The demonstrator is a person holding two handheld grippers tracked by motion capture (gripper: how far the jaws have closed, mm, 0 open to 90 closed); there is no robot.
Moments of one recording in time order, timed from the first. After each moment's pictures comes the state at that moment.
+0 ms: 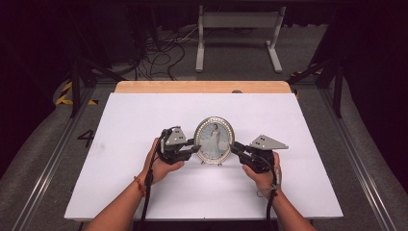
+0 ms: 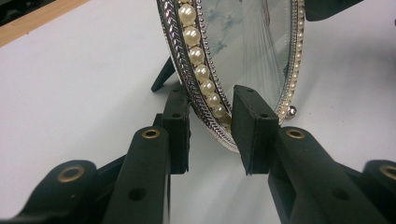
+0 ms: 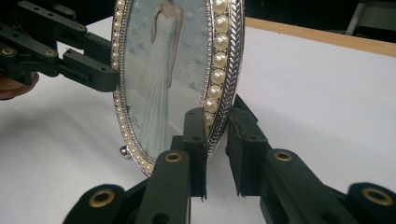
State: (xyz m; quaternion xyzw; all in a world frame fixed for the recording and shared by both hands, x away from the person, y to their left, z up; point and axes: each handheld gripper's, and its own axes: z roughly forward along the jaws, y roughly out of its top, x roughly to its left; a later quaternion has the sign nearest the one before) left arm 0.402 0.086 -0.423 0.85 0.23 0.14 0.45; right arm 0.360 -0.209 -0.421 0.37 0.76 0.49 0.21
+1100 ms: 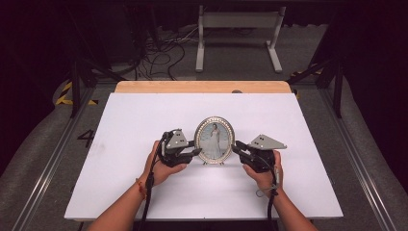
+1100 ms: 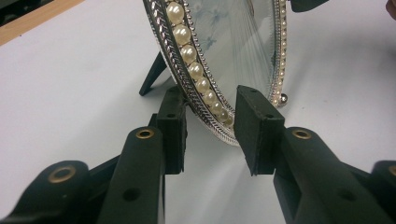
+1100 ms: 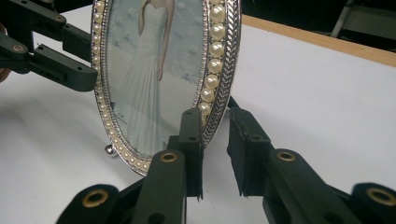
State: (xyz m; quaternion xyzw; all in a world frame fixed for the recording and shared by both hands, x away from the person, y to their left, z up) left arm 0.396 0.085 -0.426 0.85 0.22 0.14 0.45; right arm 0.361 -0.210 -0.419 0.37 0.77 0.46 0.24
